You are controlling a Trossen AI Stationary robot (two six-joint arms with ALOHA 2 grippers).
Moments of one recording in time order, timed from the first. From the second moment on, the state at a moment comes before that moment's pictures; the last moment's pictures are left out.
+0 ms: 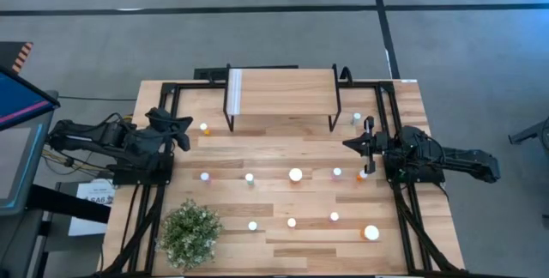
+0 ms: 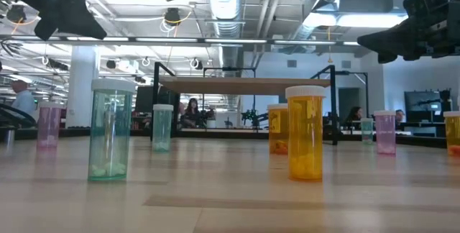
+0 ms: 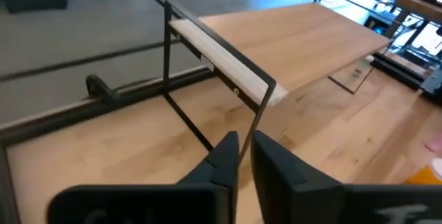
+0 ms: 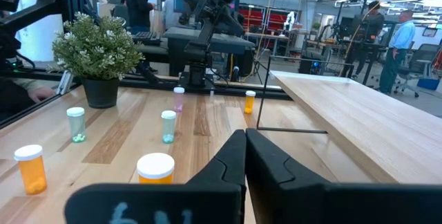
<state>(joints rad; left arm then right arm) -0.19 0.39 0.58 -0.85 -0.87 -0.77 -0.19 0.01 0.01 0.04 -0.10 -0.10</state>
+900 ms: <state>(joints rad) 0.32 0.64 0.58 -0.81 -0.40 -0.64 -0.19 0.01 0.00 0.04 -0.10 -0.11</state>
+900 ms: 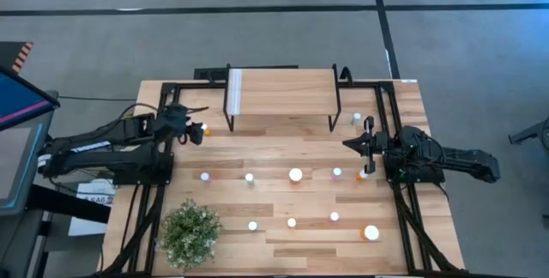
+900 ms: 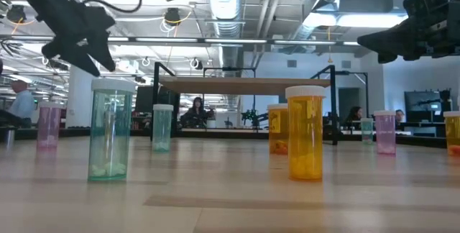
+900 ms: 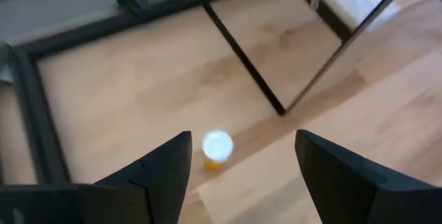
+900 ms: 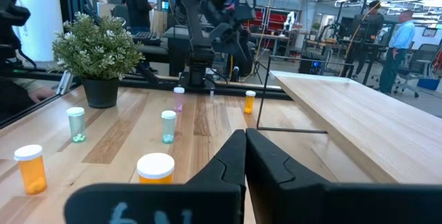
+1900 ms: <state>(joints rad) 0.53 1.12 0.58 -0.65 -0.22 -0.56 -0.19 0.01 0.01 0.04 -0.10 -0.10</state>
